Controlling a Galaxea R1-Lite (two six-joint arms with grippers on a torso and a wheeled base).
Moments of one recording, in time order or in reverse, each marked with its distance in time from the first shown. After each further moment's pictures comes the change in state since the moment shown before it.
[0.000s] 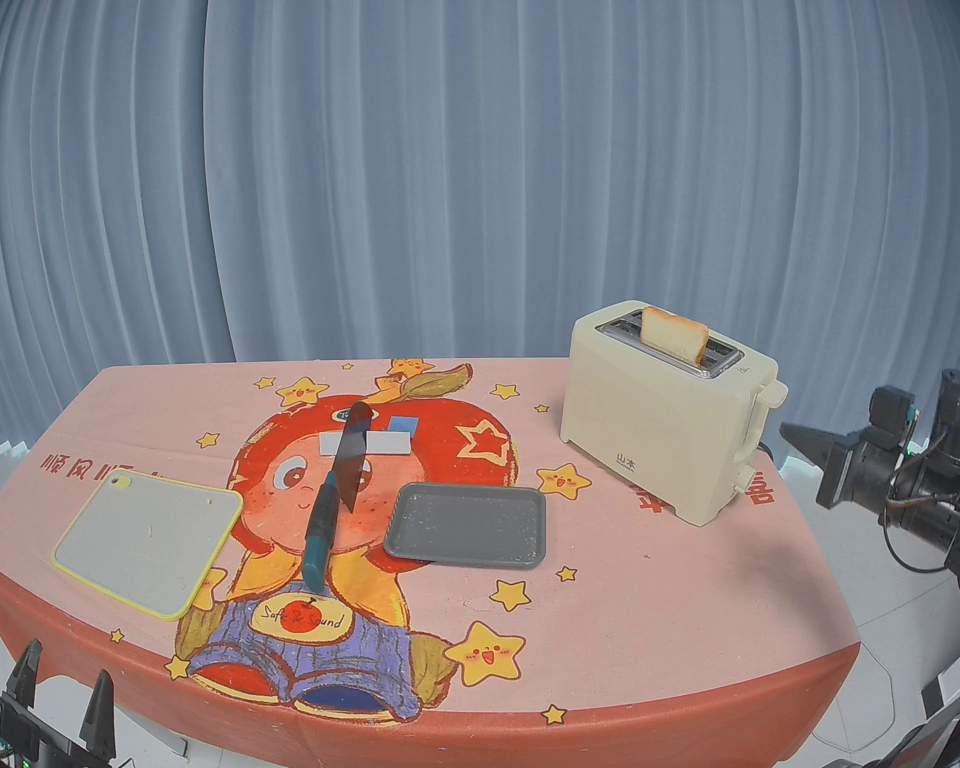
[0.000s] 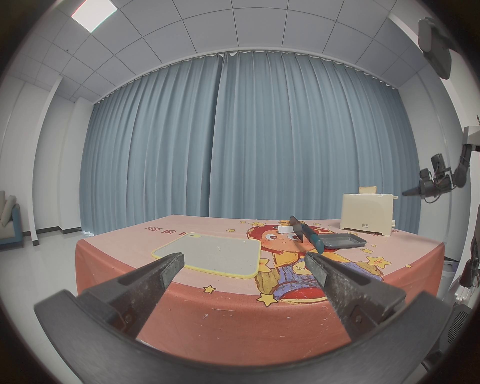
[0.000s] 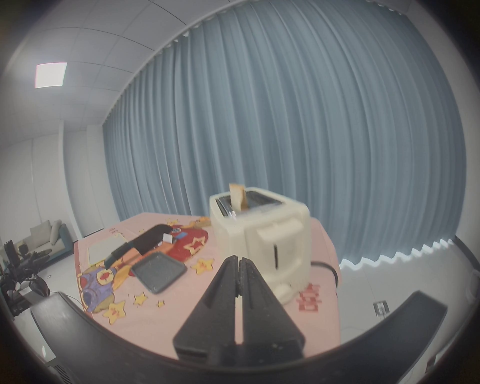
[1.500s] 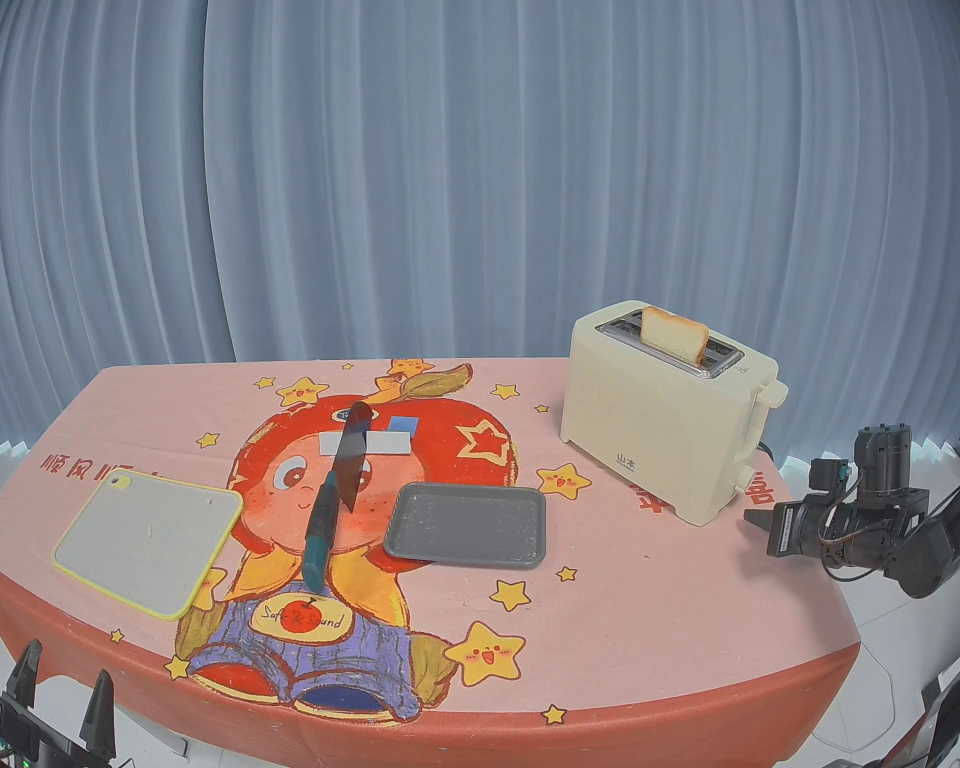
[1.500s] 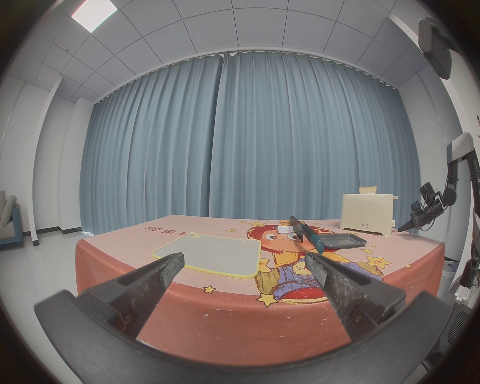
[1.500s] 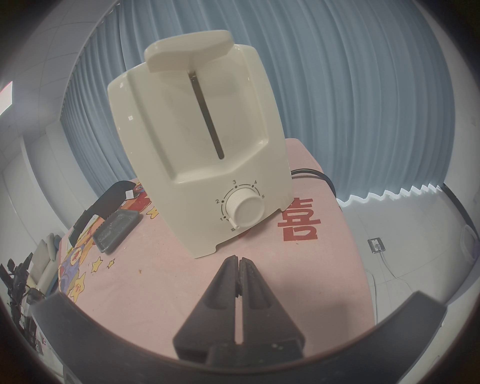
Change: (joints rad) left arm 0.000 0.000 0.000 0.000 0.000 0.000; right arm -0.053 0.335 0.008 0.007 -0.016 0.064
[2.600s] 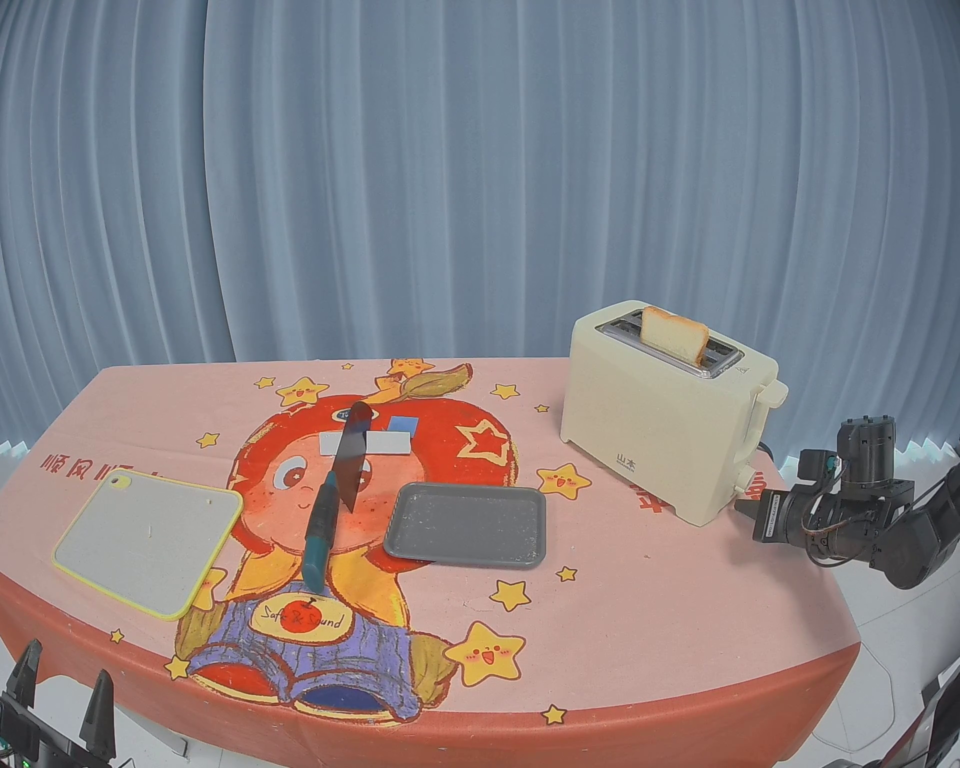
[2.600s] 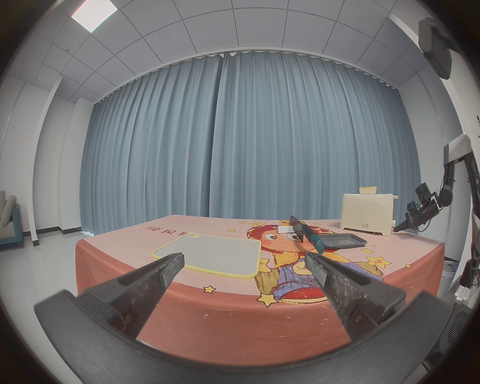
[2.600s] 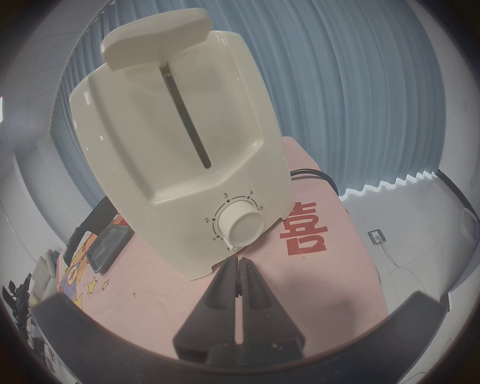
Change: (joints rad) left arm 0.000 0.000 0.000 0.000 0.000 0.000; right arm 0.031 0.054 -0.064 0.001 -0.060 0.095
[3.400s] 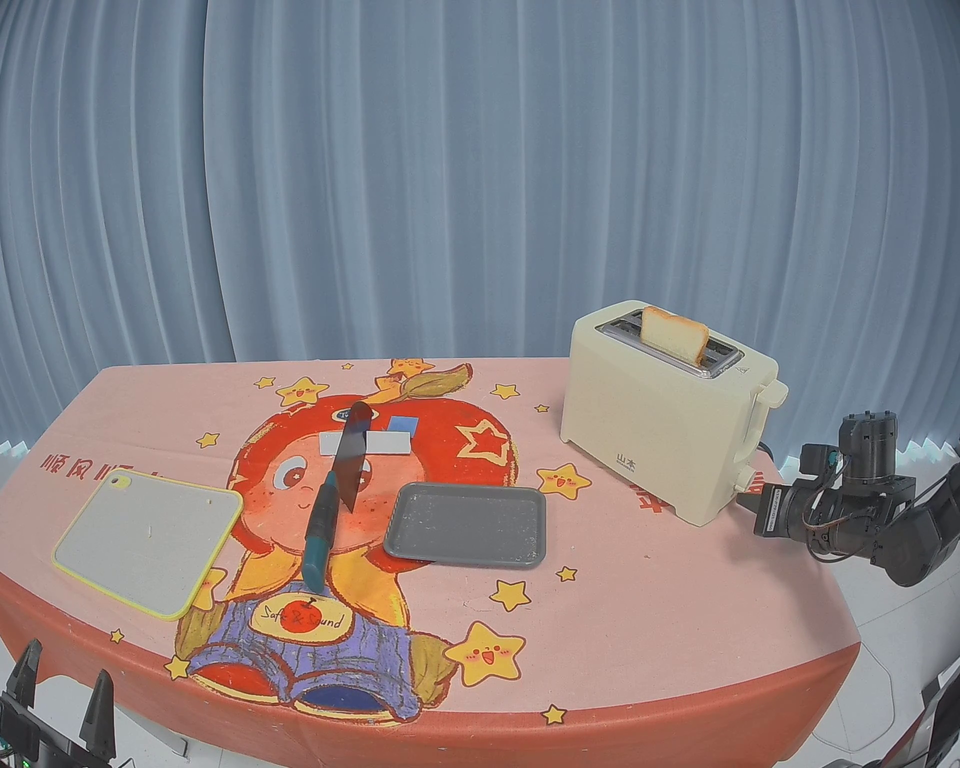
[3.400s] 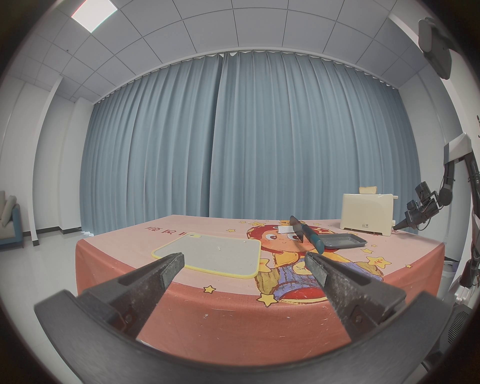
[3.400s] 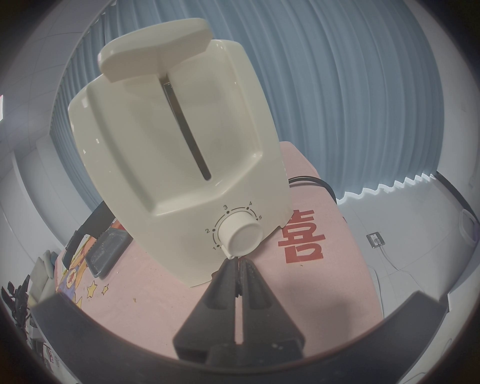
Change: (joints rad) left arm 0.000 0.000 0.000 0.000 0.000 0.000; right arm 0.003 -0.007 -0.010 -0.001 -0.014 0.000
